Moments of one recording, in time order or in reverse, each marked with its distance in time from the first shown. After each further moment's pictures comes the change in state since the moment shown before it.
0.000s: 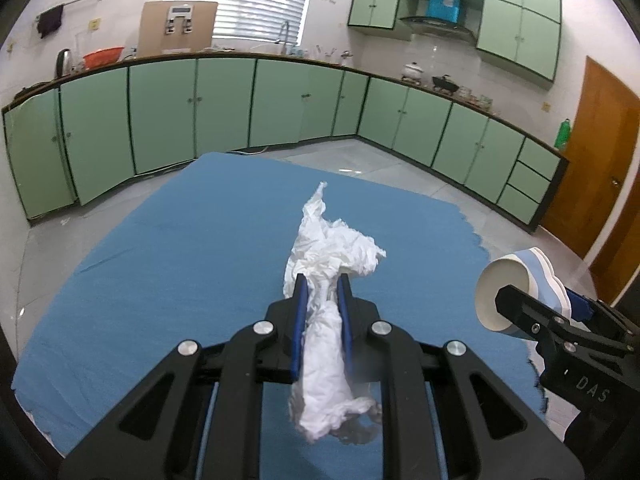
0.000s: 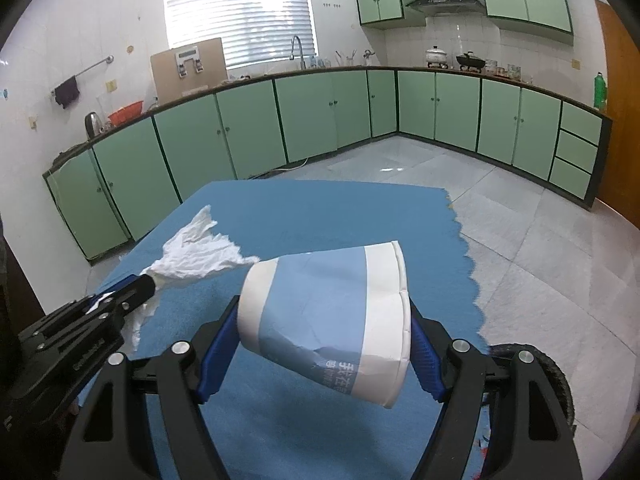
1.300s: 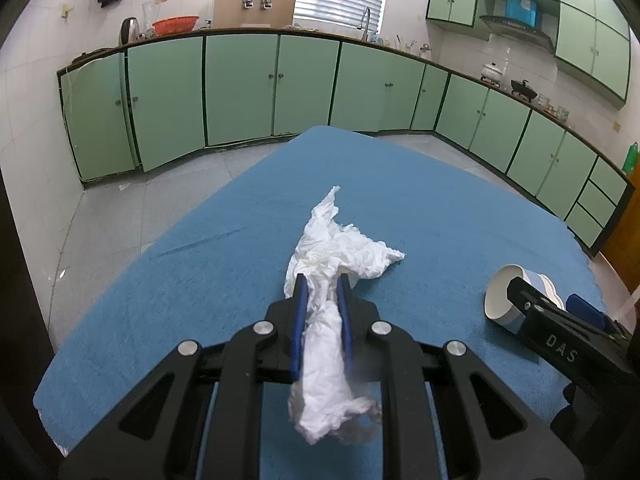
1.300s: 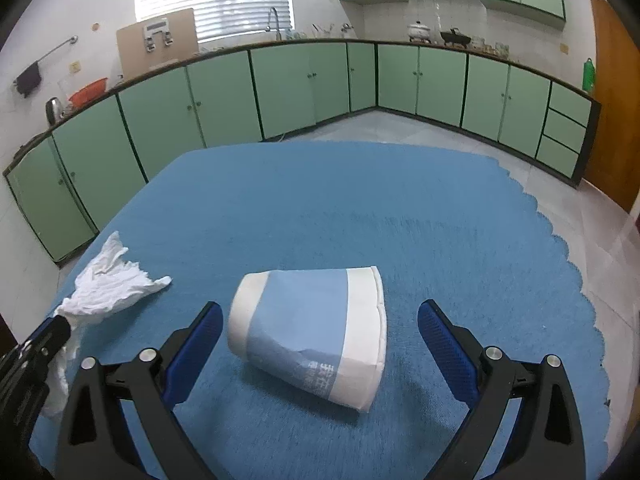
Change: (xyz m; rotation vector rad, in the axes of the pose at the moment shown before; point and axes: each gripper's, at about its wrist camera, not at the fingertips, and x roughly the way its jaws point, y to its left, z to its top) left arm 0.039 0.112 -0.002 -0.121 0.046 0.238; right arm 0.137 0.076 -0.005 0.052 0.108 -0.119
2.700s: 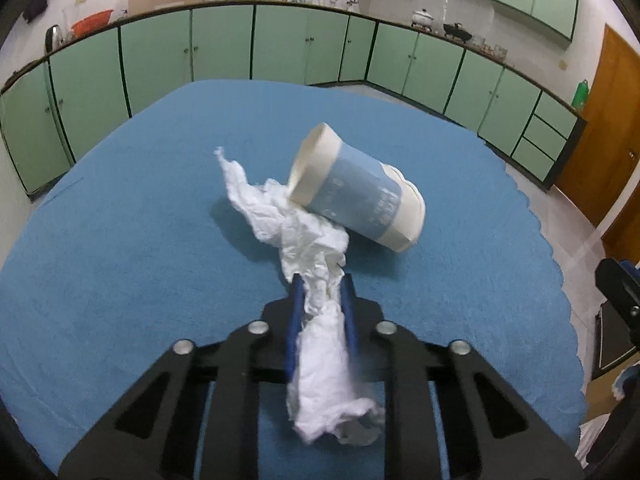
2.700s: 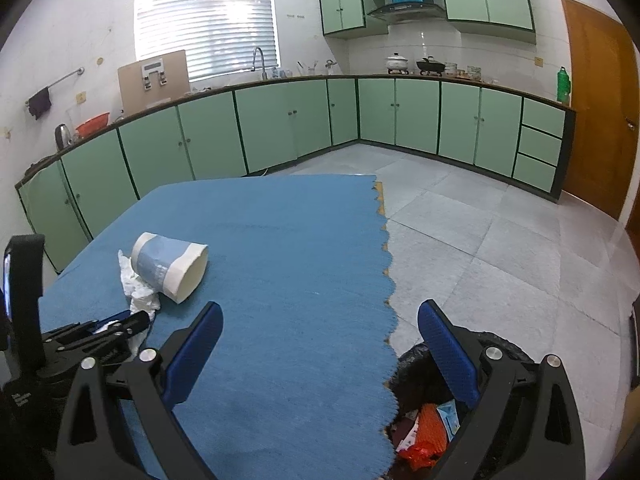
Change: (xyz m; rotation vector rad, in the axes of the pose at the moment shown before) left arm -0.003 -0.126 -0.066 0.154 0.135 -0.163; right arm -0.109 -0.163 -0.041 -0.010 -0.155 0.016
